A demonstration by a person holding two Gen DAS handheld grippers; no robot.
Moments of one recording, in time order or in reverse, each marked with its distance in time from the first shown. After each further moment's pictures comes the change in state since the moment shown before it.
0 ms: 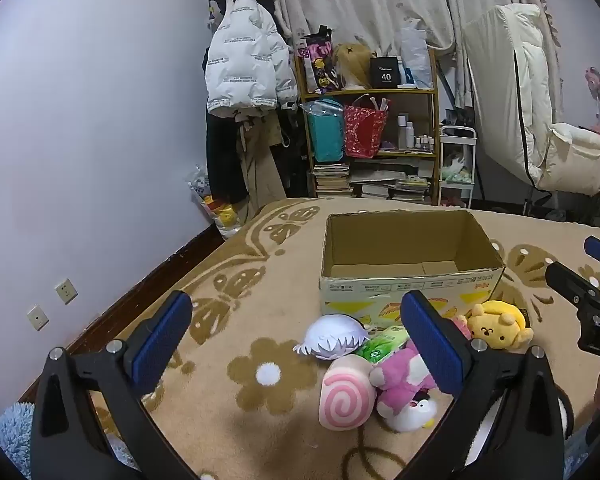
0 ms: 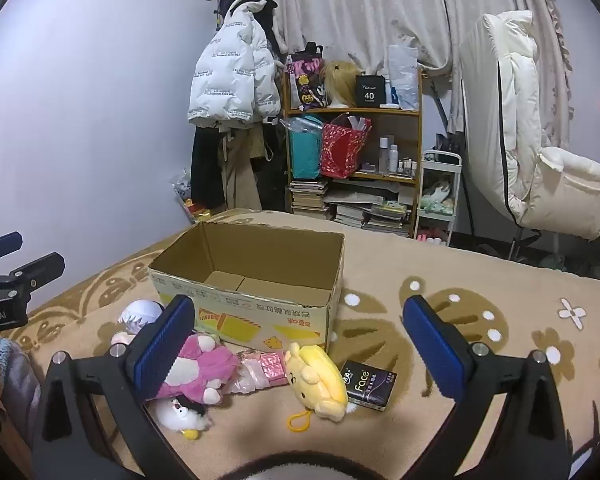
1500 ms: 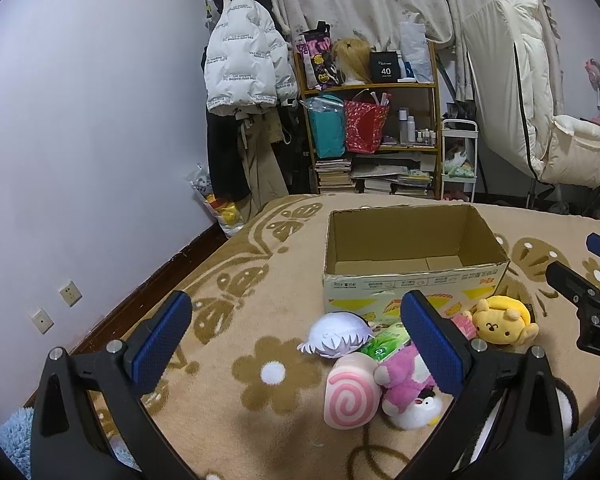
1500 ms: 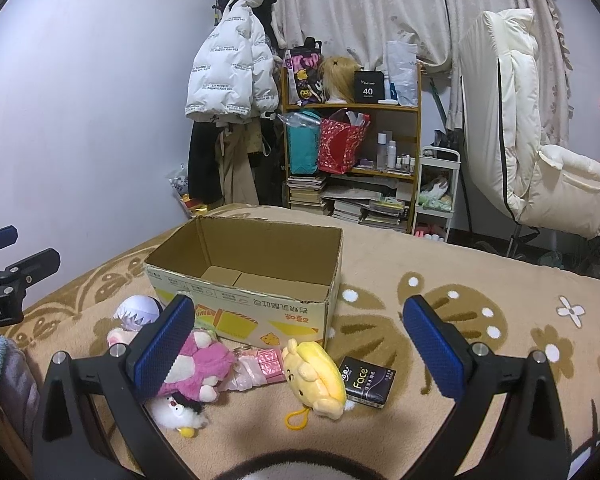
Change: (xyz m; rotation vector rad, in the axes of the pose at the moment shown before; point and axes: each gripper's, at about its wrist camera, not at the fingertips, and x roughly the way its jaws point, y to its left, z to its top) left arm 0.003 -0.002 0.000 0.026 0.010 0.015; right arm 0.000 -0.005 0.000 -0.002 0.011 -0.008
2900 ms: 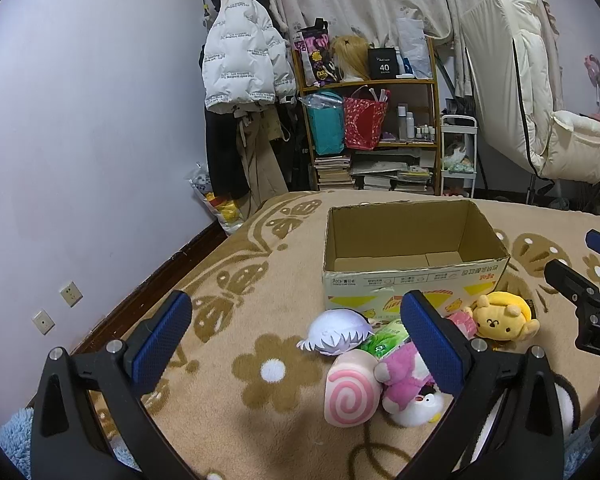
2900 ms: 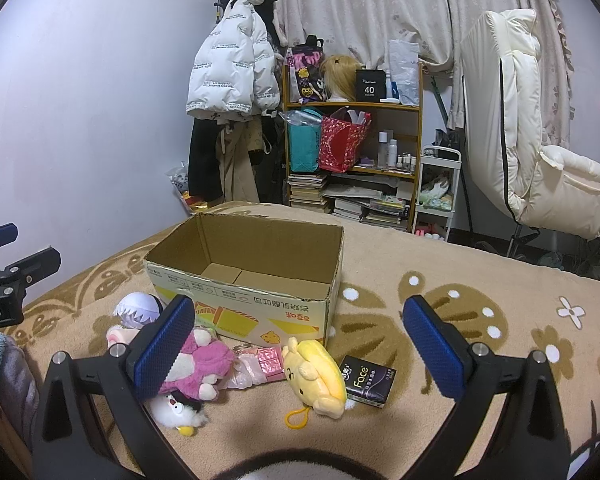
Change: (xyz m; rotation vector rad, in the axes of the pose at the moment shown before) left arm 0.000 -0.001 -0.002 0.009 0.005 -0.004; right arm 0.011 0.007 -0.007 -0.007 0.011 -0.003
